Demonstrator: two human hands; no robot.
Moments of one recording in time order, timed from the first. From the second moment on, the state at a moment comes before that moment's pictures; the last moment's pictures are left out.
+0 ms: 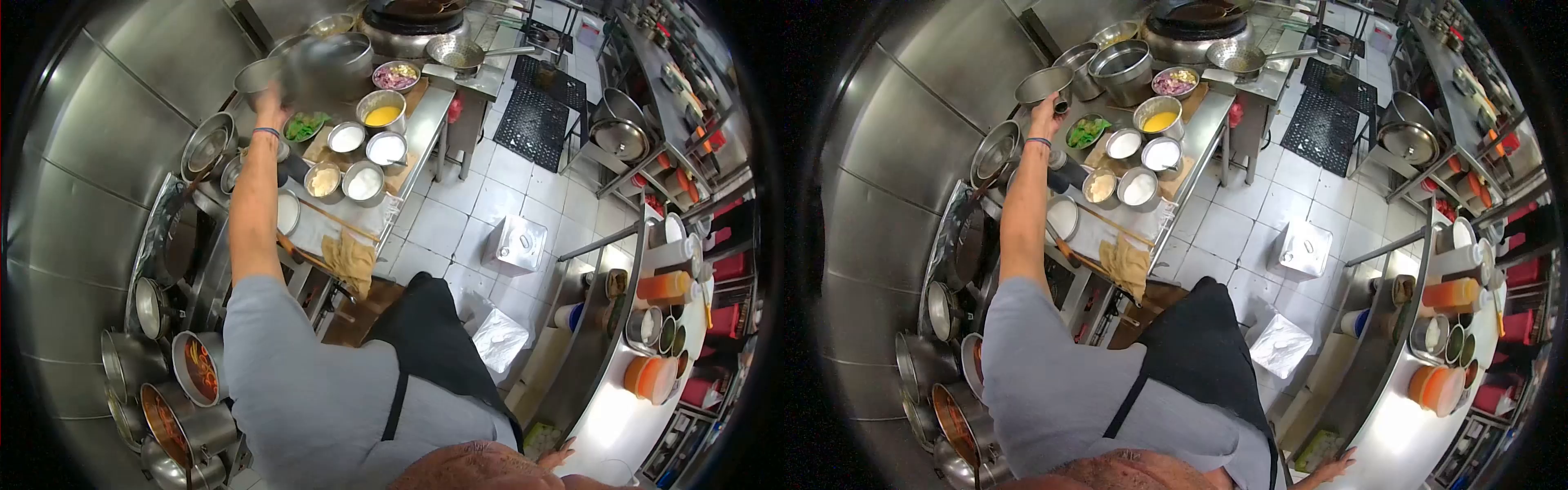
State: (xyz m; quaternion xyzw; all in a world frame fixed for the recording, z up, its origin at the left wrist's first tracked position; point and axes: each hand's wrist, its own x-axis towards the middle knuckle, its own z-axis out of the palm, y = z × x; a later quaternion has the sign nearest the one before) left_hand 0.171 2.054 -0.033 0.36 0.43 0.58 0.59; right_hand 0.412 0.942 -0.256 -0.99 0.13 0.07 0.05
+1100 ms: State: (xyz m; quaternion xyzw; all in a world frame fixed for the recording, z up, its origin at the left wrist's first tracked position) left_hand 0.066 2.376 -0.184 0.49 0.68 0.42 0.34; right_hand 0.574 1.400 -0.336 -0.94 -0.11 0.29 0.12
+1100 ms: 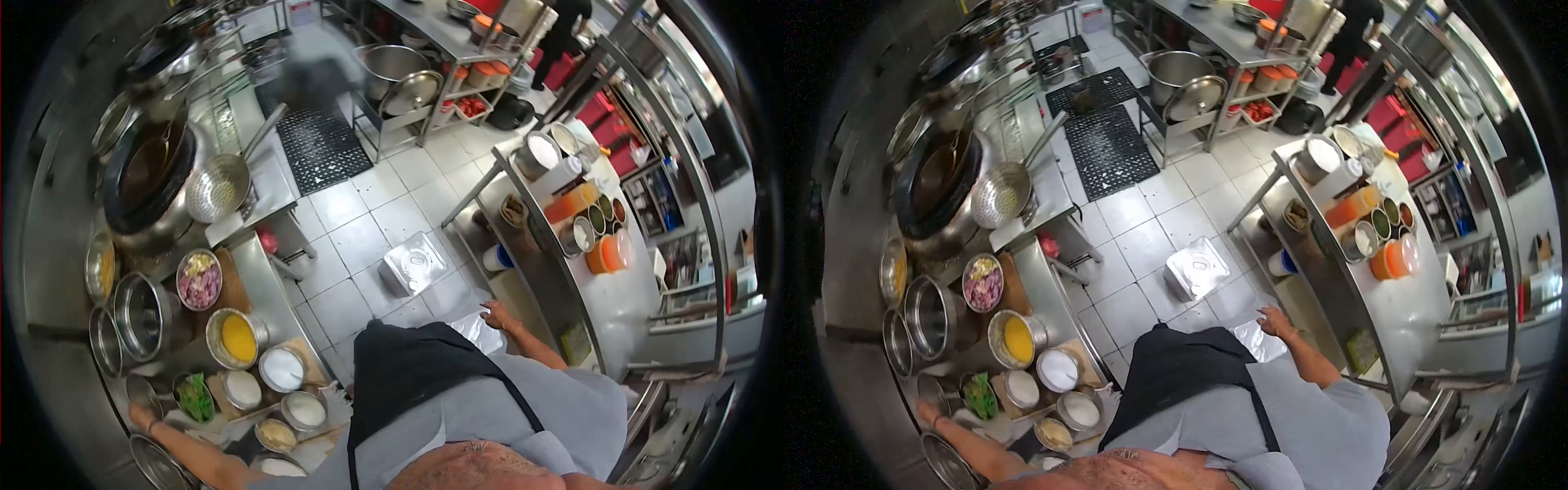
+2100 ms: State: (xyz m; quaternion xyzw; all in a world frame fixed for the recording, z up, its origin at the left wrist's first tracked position) left_hand 0.587 1.952 0.024 0.77 0.18 0.35 0.50; right_hand 0.642 1.440 -0.507 -0.93 0.02 0.31 0.21
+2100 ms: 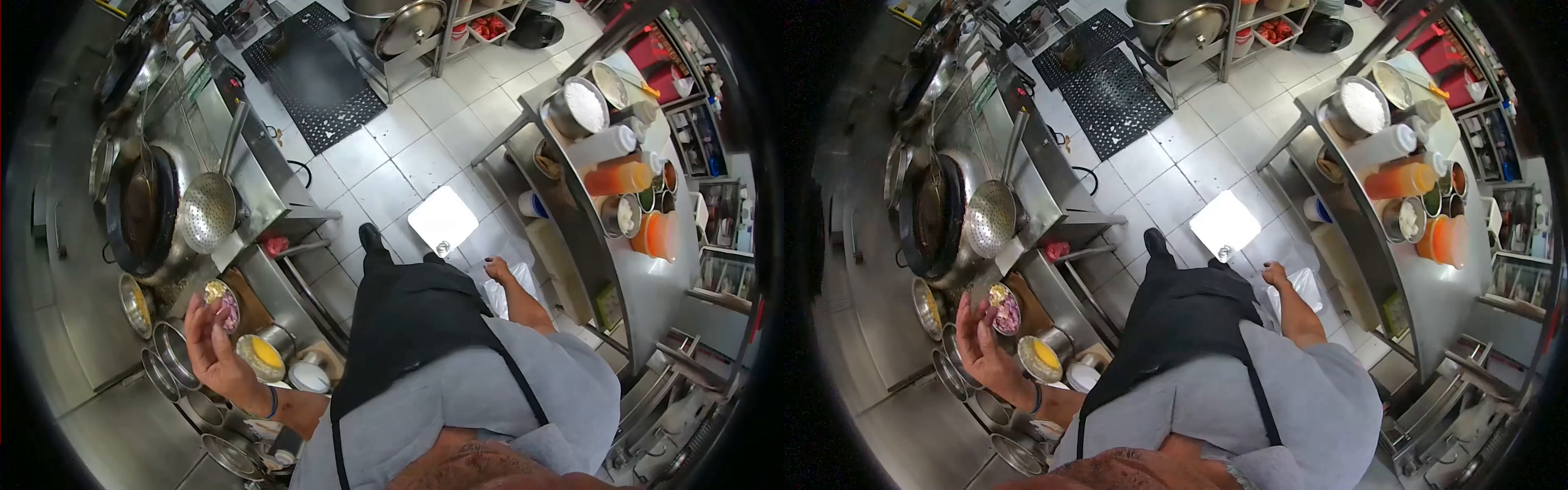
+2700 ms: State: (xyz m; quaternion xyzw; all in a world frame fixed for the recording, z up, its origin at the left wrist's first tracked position) left_hand 0.709 2.147 -0.028 0.65 0.20 0.32 0.66; right_hand 0.752 1.634 -0.424 -0.82 0.18 0.46 0.30
